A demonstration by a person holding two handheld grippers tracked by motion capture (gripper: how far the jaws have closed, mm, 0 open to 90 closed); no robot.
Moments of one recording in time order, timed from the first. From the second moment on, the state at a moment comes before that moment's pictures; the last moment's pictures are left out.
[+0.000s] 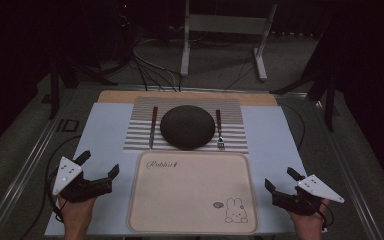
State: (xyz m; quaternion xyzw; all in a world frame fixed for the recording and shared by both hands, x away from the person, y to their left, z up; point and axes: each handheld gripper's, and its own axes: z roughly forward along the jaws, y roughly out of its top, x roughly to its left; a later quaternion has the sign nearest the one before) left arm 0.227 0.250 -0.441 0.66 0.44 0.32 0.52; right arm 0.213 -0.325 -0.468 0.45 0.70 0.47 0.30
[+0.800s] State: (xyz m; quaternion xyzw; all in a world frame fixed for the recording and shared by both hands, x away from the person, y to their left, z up) left arm 0.230 0.246 -0.449 0.66 0.46 0.32 0.50; right arm 0.217 -0.319 -0.467 0.46 0.69 0.48 0.29
